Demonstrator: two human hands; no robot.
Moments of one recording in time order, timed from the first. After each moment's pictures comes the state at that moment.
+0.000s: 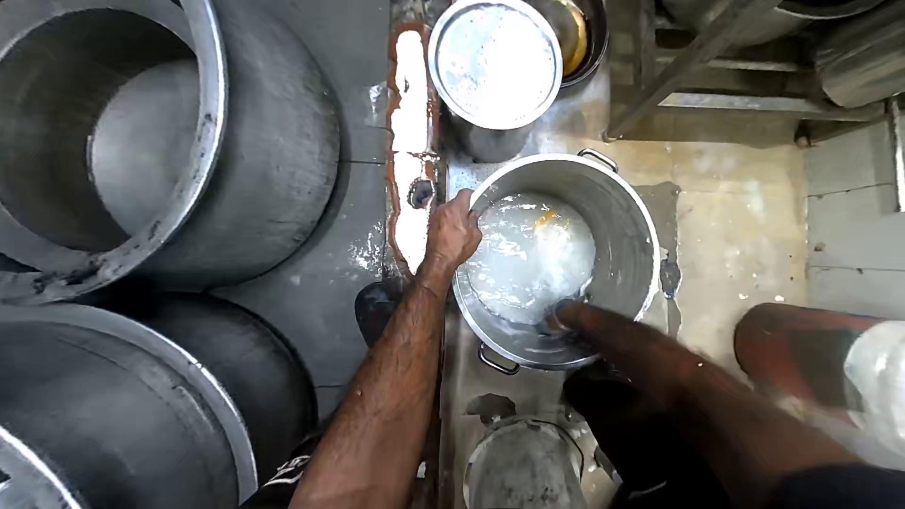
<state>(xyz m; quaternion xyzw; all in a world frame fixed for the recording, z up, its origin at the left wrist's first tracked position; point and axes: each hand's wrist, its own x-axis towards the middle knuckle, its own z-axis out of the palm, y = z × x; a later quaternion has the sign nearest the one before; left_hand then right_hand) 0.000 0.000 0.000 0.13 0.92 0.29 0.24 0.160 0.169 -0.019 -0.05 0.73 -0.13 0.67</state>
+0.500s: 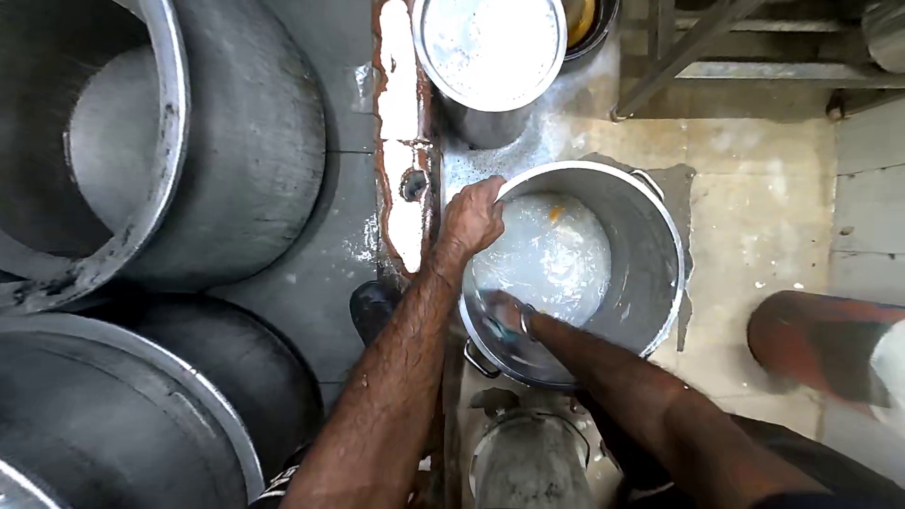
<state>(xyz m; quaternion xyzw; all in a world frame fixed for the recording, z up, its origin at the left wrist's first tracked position) -0.012 0.032 -0.004 0.25 0.89 0.27 0.27 0.176 0.100 -0.114 0.15 0.69 -0.56 0.43</state>
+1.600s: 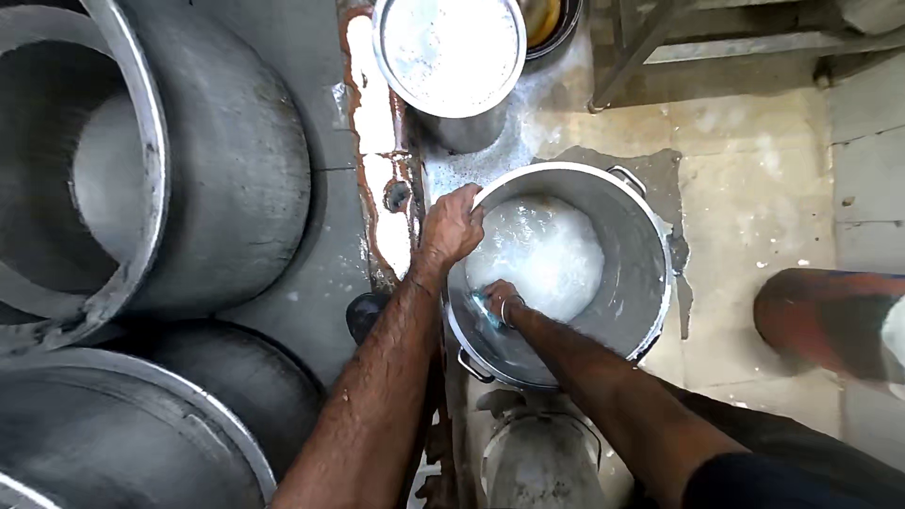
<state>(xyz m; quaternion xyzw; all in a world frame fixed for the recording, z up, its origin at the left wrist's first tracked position) -0.007 0.039 0.001 0.24 0.89 0.27 0.27 0.155 0.105 -0.136 0.14 0.77 -0.40 0.48</state>
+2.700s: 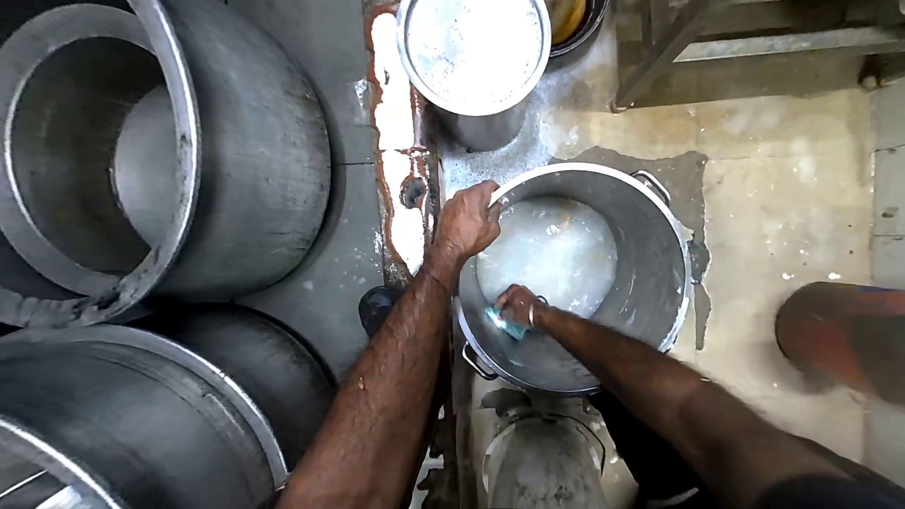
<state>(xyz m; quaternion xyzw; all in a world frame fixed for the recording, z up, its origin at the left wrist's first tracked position) -0.012 0.040 0.001 0.23 0.90 0.24 0.29 0.168 0.126 -0.119 0.05 0.74 -0.49 0.46</state>
